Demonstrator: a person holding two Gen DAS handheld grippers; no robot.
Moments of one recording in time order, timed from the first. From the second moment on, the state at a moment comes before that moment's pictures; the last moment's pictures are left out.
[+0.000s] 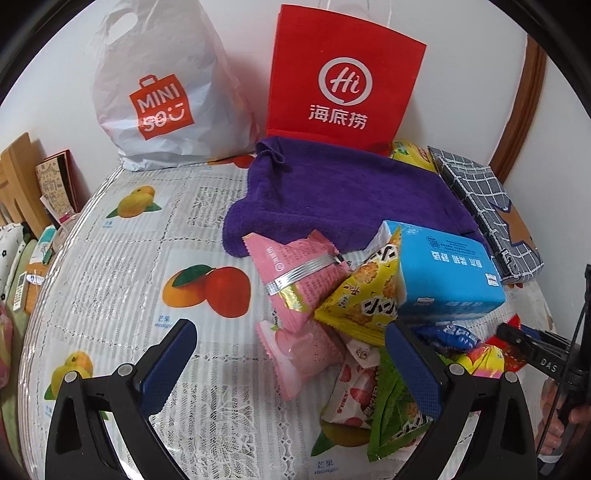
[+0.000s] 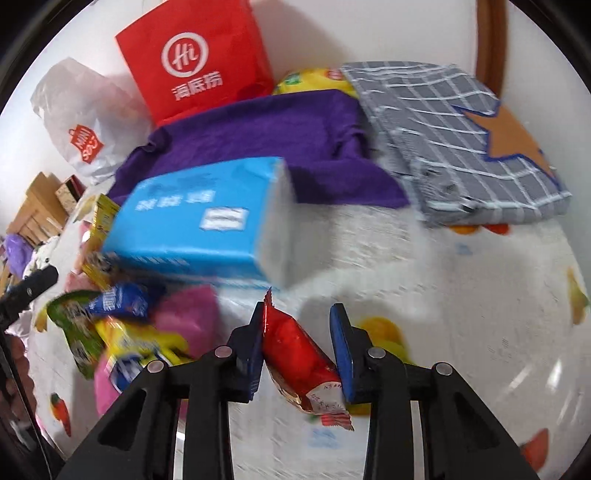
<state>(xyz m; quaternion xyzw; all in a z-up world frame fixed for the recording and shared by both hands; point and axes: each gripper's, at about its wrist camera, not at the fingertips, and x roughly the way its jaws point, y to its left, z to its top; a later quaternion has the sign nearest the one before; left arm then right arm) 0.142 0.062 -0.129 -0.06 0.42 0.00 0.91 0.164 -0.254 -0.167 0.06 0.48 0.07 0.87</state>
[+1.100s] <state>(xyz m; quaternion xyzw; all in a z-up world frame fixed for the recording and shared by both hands) 0.171 0.080 -0.135 -0.06 0.44 0.02 0.90 0.134 -0.266 -0.192 0.00 0.42 0.06 0.91</state>
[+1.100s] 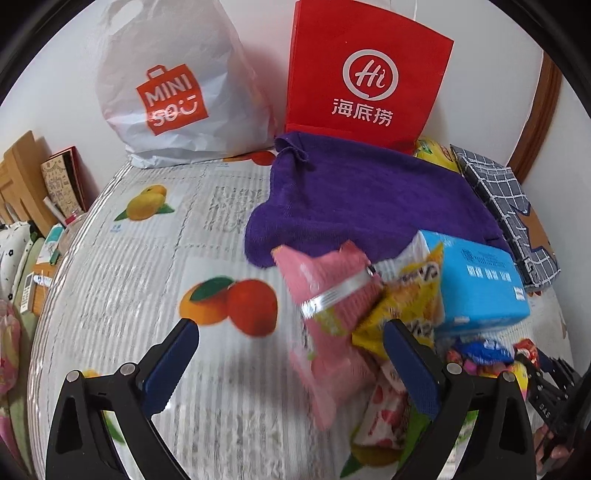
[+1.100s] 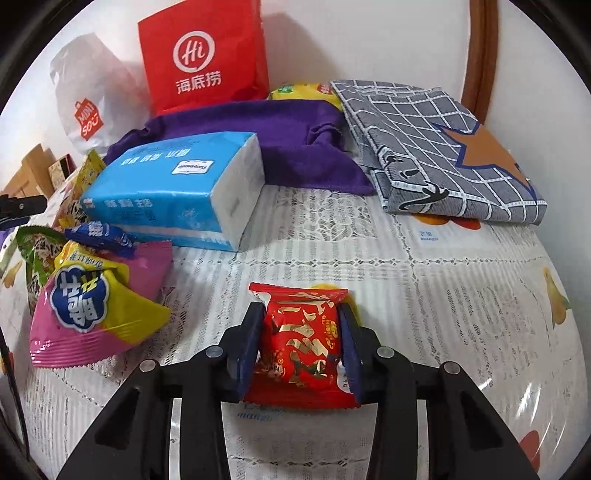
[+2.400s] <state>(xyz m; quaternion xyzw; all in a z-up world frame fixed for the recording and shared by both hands) 0.187 0.093 -0.118 -0.13 0.45 -0.05 0.88 0.120 -0.266 -0.162 0.02 0.39 0.06 0.92</state>
